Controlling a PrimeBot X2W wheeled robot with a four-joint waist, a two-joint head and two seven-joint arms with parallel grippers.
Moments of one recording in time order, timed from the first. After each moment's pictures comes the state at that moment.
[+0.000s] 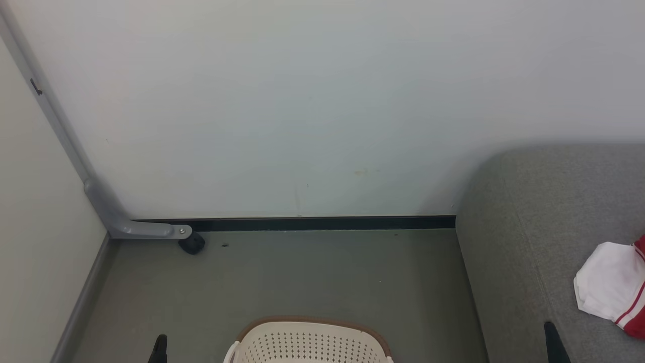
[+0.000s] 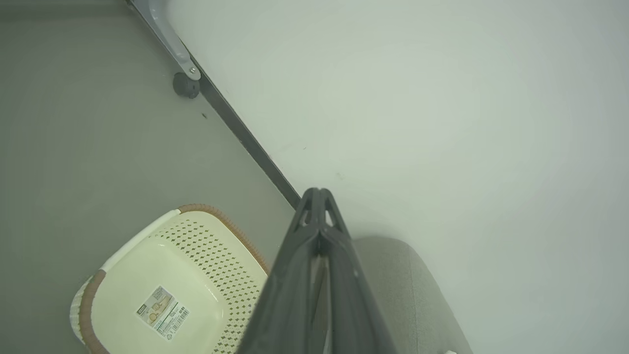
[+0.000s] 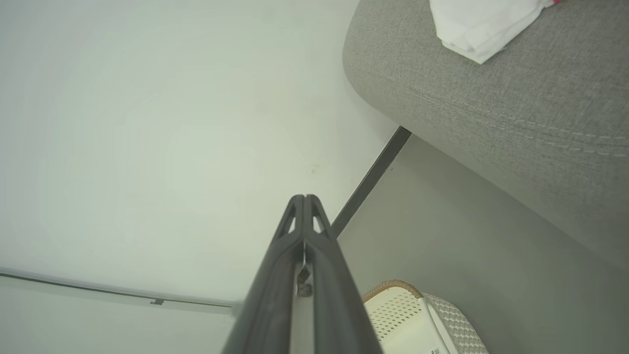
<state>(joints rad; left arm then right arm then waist) -0.02 0.06 0.01 0.35 -1.15 -0.10 -0.01 0.00 -0.04 -0.05 0.29 1.10 0.10 -0.01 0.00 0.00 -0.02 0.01</state>
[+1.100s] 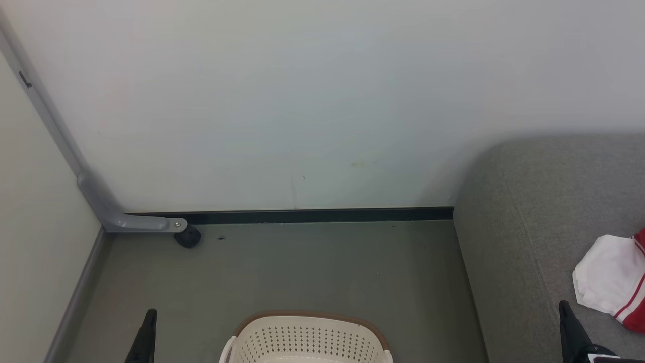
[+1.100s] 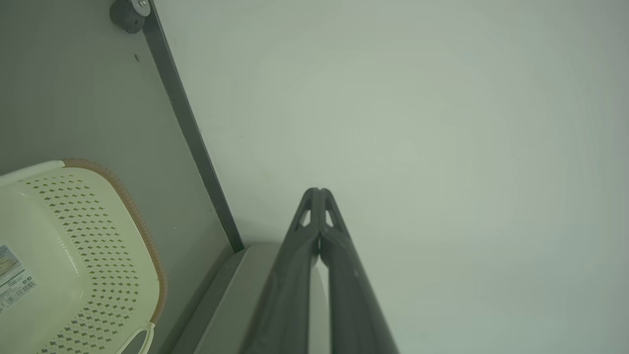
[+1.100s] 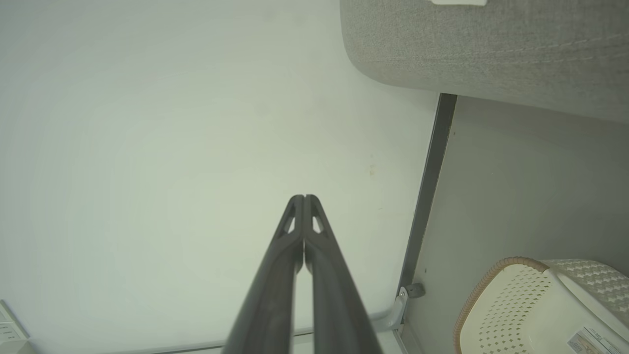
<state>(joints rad) -0.06 0.04 0.08 0.31 -1.57 -0.12 0.10 -0.08 -0.04 -0.13 0.30 1.56 0.11 0.11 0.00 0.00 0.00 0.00</state>
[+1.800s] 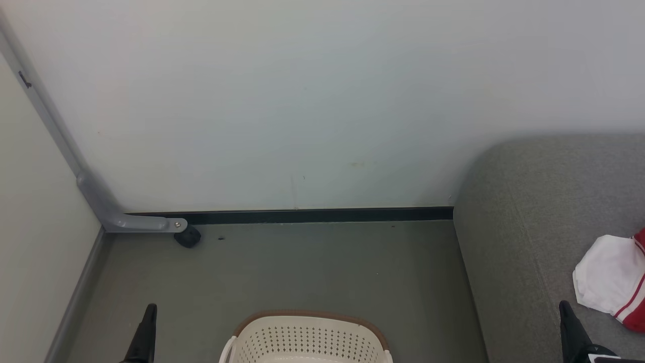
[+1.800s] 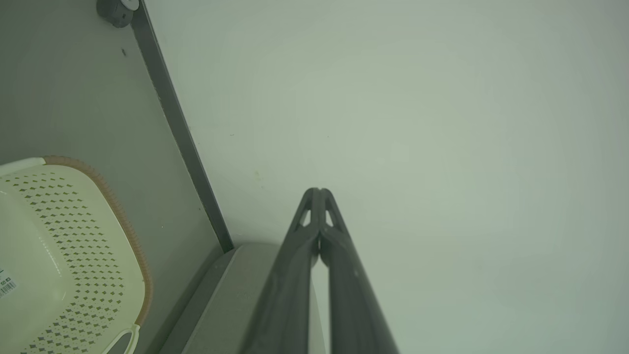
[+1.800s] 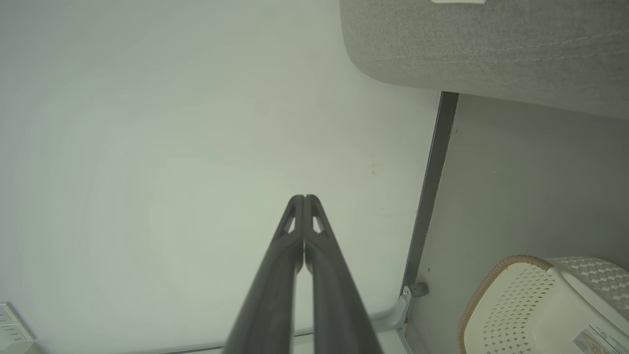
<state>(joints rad) -0.08 0.04 0.09 0.30 -1.60 -0.12 0.11 -0.08 -0.04 -0.14 0.30 1.59 0.12 0.11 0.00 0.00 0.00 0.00</state>
